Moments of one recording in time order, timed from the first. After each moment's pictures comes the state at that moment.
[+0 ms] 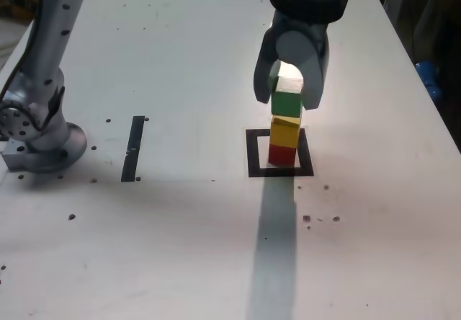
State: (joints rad) arm -0.06 2.11 -1.95 1.56 0.01 0.22
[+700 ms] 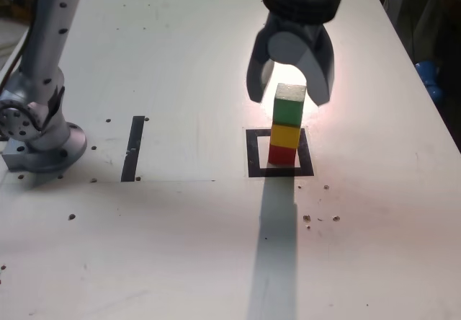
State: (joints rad) arm -0.06 2.05 -1.88 1.55 0.04 0.21
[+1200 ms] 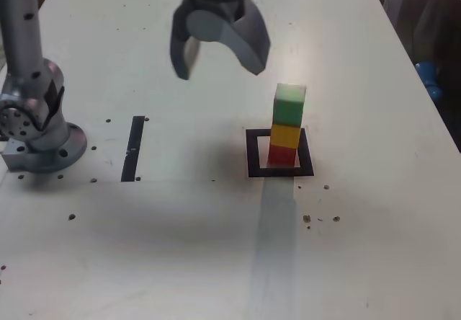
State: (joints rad) arm -0.04 1.74 -1.47 1.45 0.11 0.12
